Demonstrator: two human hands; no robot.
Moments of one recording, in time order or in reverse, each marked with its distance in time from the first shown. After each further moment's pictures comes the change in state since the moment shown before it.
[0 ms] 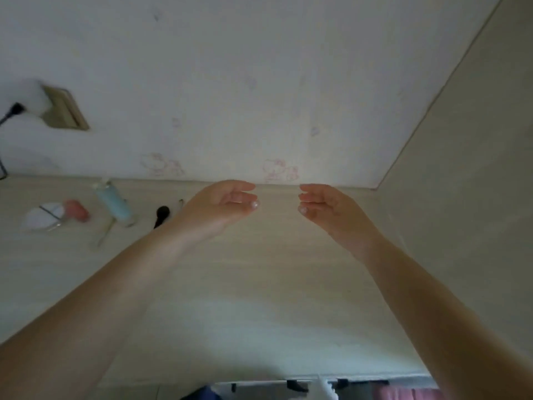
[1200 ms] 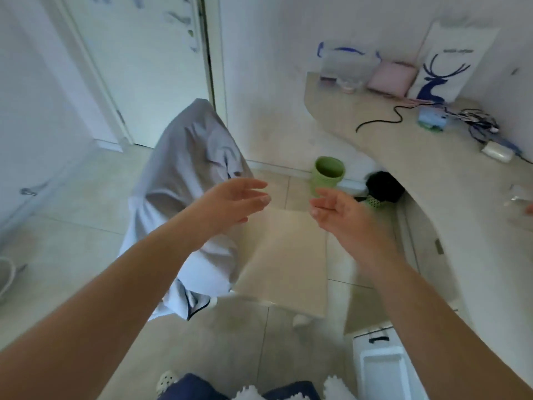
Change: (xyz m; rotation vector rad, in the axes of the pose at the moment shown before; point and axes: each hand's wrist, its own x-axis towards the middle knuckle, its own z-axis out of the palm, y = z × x) left_hand -0.656 0.035 0.271 -0.389 1.614 -0.544; right_hand -0.458 -0.080 0.200 -0.067 -1.623 -0.389
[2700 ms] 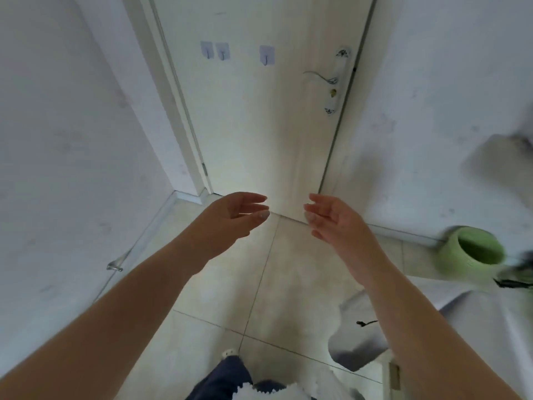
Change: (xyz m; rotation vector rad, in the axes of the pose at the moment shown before) left_hand 0.327 -0.063 -0.596 -0.050 0.176 -0.031; right_hand 0.528 -0.171 0.452 0.167 -0.111 0.009
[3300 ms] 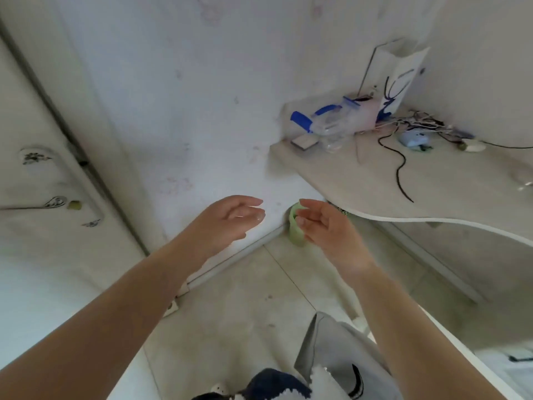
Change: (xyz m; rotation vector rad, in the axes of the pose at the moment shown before) left_hand 0.379 0.156 0.261 0.139 -0.913 0.217; right_hand 0.148 -0.018 -0.278 0.069 0.938 0.105
